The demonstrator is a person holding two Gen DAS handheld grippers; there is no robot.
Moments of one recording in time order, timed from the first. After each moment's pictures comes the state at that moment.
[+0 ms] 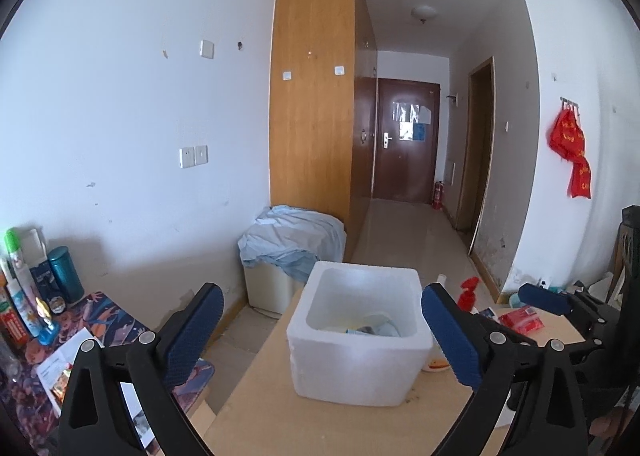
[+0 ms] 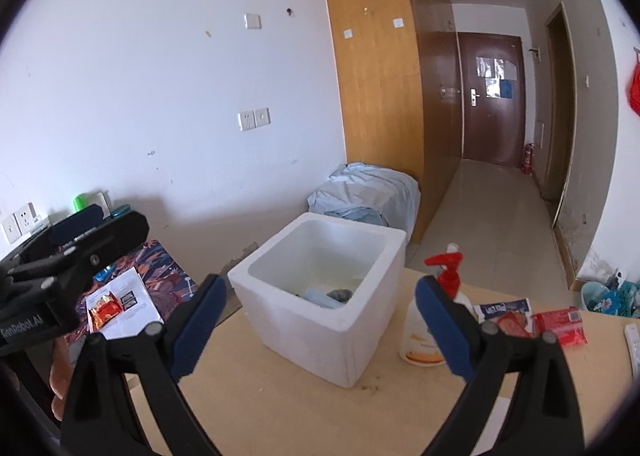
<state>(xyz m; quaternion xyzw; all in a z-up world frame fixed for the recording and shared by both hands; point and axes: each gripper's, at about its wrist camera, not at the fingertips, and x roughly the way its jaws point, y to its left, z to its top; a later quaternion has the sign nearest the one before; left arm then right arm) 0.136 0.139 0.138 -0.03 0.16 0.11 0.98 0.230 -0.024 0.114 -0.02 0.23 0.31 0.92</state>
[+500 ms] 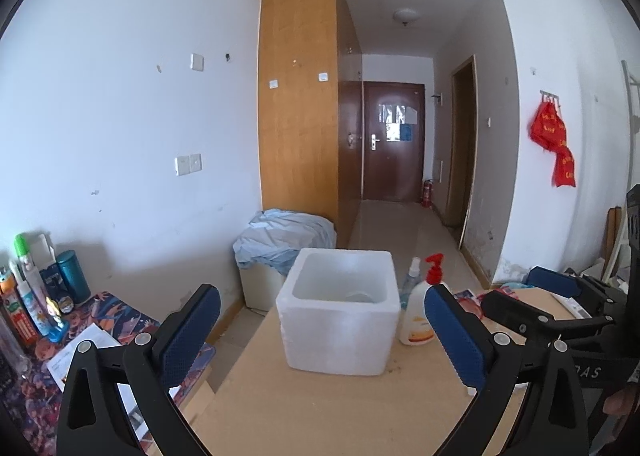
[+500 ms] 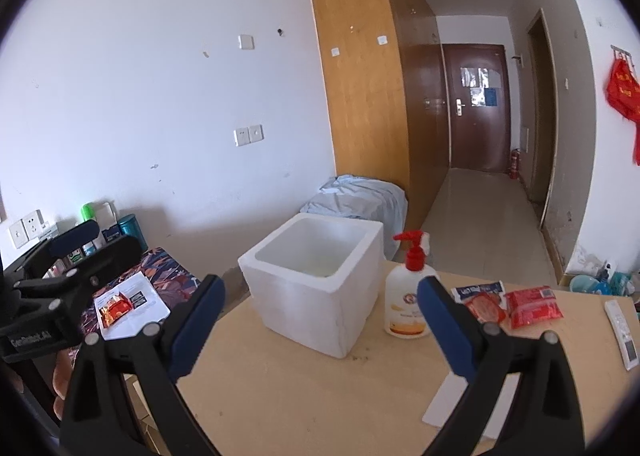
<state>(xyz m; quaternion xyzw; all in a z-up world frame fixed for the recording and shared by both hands) 0.073 0.107 0.139 -0.01 0.16 0.09 0.98 0.173 -0.067 0.119 0.00 0.21 0.29 0.93</state>
